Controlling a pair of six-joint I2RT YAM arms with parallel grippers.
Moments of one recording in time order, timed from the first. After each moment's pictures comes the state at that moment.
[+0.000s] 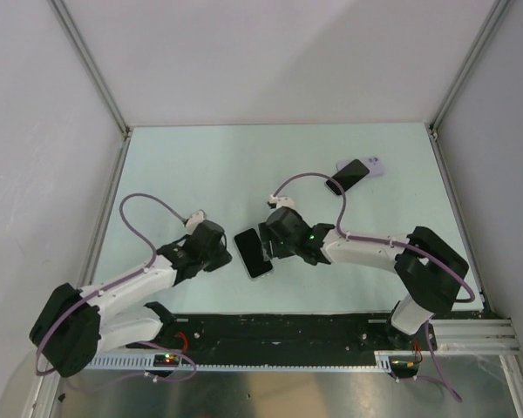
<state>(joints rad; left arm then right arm) -0.64 1.06 0.50 -0.38 -0.24 -1.00 1.00 1.66 1.00 -0.20 0.20 0.61</state>
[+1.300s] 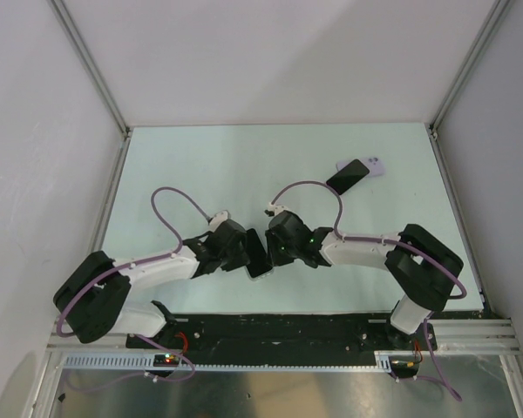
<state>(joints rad) -0.78 1.33 0.57 -0.22 -0.18 -1.02 0.96 1.67 0.90 -0.10 -0.02 0.62</state>
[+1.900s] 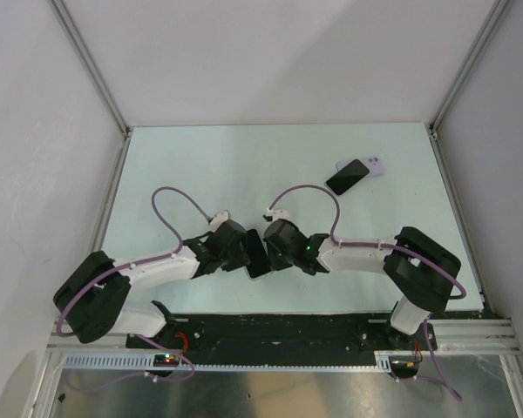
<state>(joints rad) -0.79 1.33 0.57 -0.22 -0.18 -1.02 1.02 1.68 0.89 -0.10 0.11 0.64</state>
